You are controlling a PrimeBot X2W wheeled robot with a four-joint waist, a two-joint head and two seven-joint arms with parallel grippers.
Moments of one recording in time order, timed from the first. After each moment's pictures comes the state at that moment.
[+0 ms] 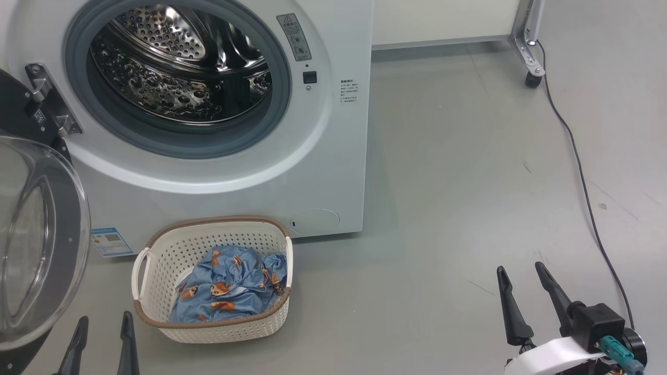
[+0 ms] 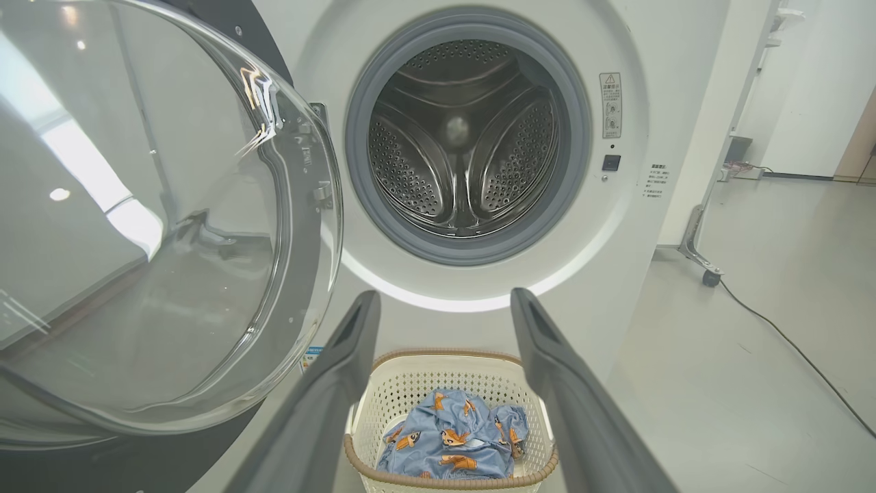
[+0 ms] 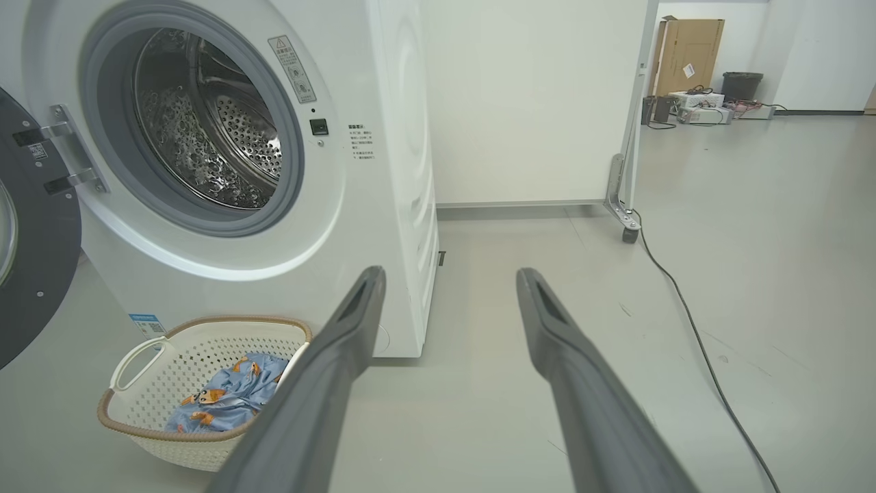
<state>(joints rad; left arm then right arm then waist) 0.16 0.09 0.03 0.04 -0.18 -0.12 -0.26 0.12 -0.04 0.08 0.13 0.15 0.10 -0.26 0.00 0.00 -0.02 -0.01</state>
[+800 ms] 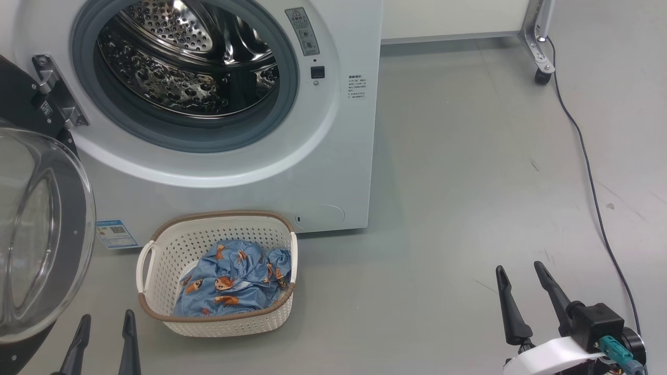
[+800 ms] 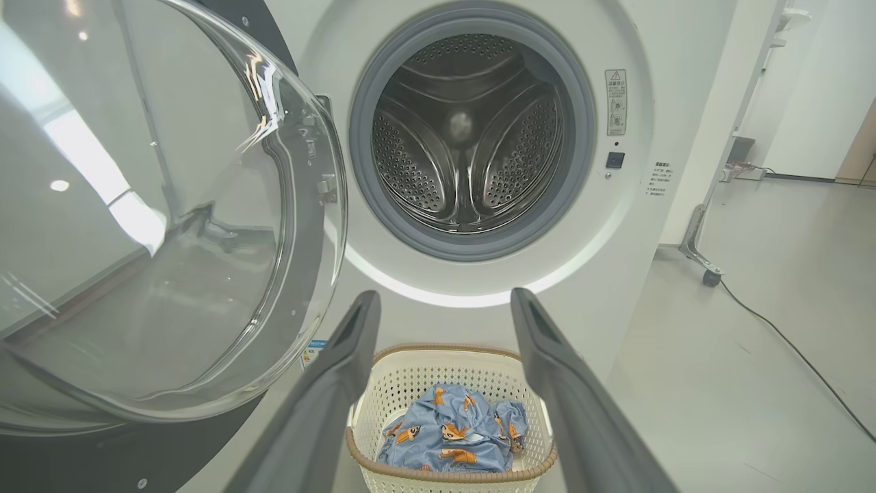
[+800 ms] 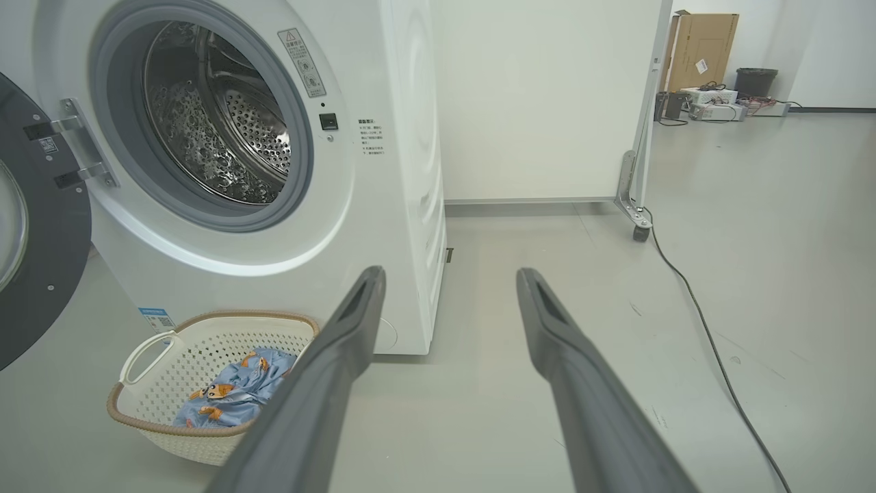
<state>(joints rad) 0.16 0.10 0.01 0.03 -0.20 -0.12 -0.26 0.12 -0.04 0.08 0.13 0.15 0.10 -0.26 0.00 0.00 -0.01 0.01</state>
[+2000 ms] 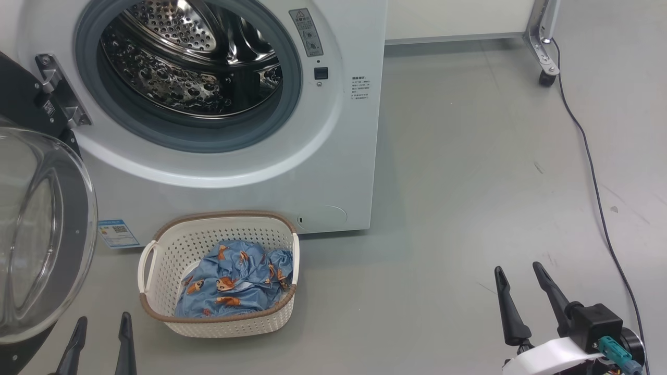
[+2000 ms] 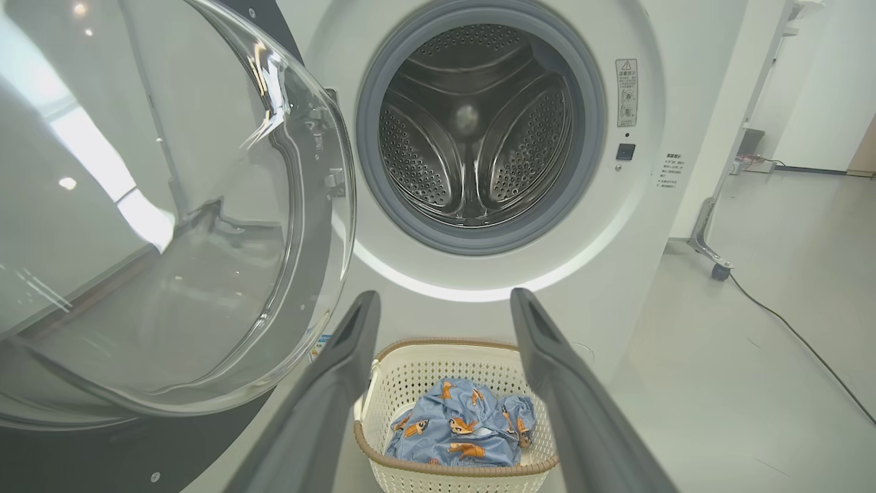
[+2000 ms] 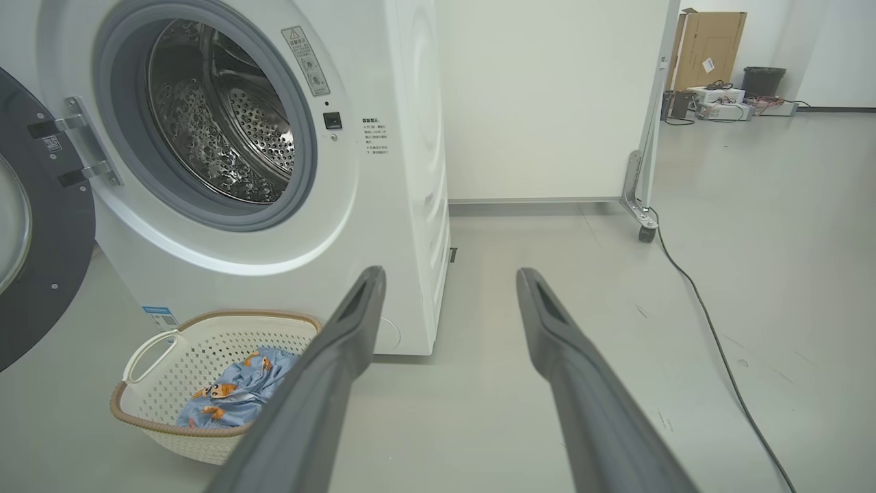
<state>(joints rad) 0.16 0.12 0.01 0.05 -0.21 -0.12 -0.26 0.12 -0.04 0.08 0.13 0.15 0.10 -0.26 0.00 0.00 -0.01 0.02</state>
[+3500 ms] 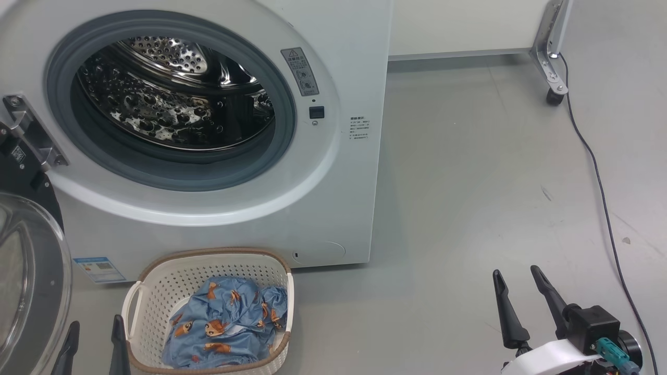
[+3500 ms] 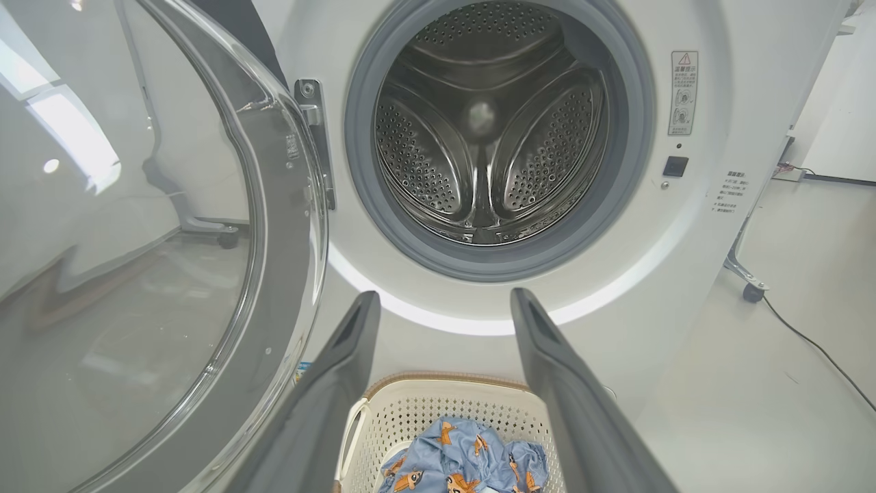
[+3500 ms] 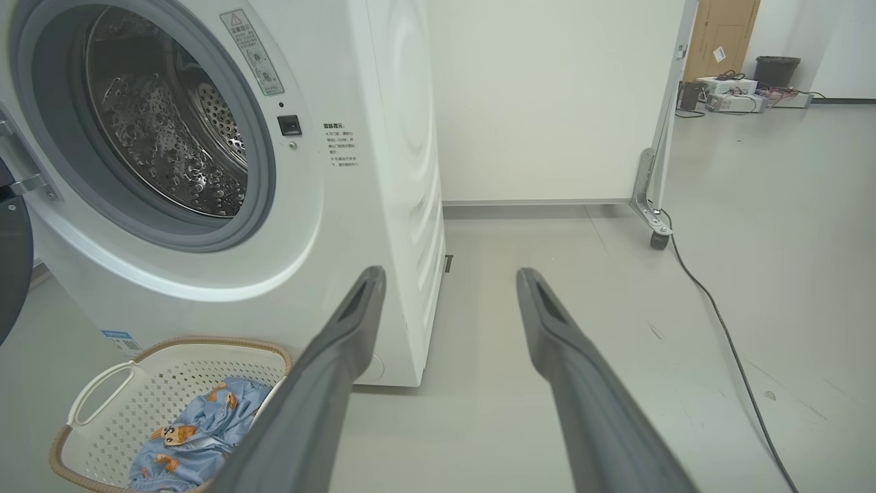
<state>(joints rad) 0.16 0.10 0.04 0.06 -0.21 -0.12 -0.26 0.12 -0.04 0.09 0.14 0.15 0.10 -0.26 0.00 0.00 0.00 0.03</state>
